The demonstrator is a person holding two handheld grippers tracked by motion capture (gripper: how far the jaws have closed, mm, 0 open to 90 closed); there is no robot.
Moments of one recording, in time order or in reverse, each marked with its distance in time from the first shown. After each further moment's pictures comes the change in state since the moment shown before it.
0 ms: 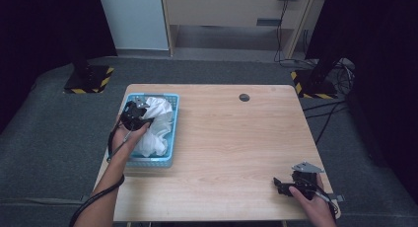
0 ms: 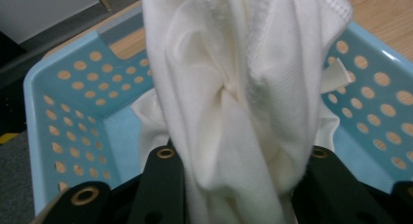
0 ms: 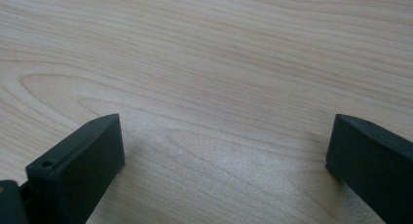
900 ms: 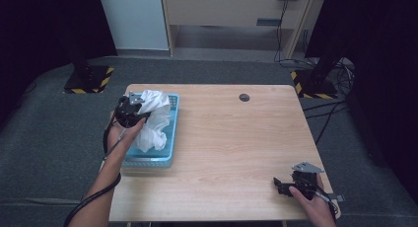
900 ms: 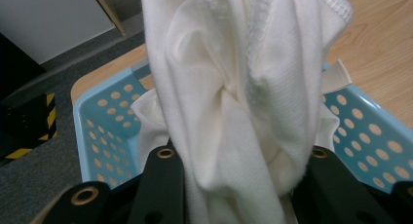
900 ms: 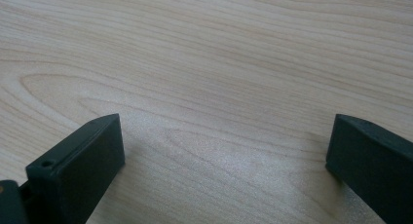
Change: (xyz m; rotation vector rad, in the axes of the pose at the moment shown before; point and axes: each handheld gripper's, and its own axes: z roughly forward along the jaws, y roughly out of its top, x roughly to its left) left arm 0.004 0.016 -0.028 -0.095 0.029 -0.011; right arm 0.000 0.000 0.000 0.000 0.000 0.000
